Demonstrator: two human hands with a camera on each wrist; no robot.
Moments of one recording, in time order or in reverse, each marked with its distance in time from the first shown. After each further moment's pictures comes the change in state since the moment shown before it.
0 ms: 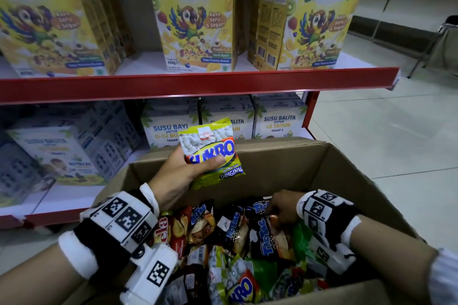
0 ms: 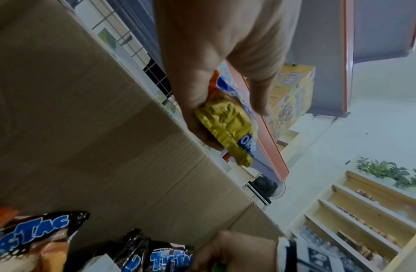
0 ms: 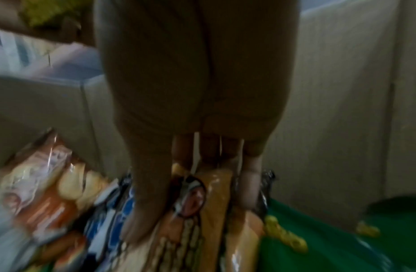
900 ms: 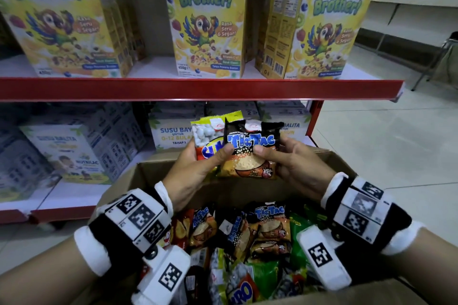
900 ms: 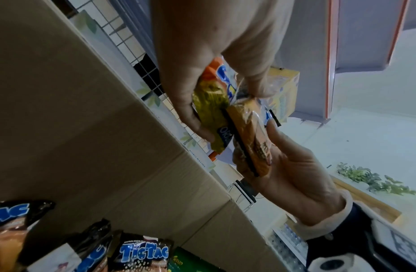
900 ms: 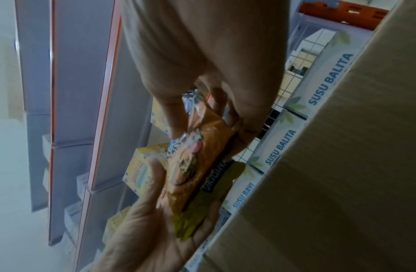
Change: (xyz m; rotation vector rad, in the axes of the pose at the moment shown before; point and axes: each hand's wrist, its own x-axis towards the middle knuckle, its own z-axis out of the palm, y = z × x) left_hand -0.010 0.020 0.016 -0.158 -0.027 0.009; right_hand -0.073 -0.068 -0.077 1.666 0.582 -0.382
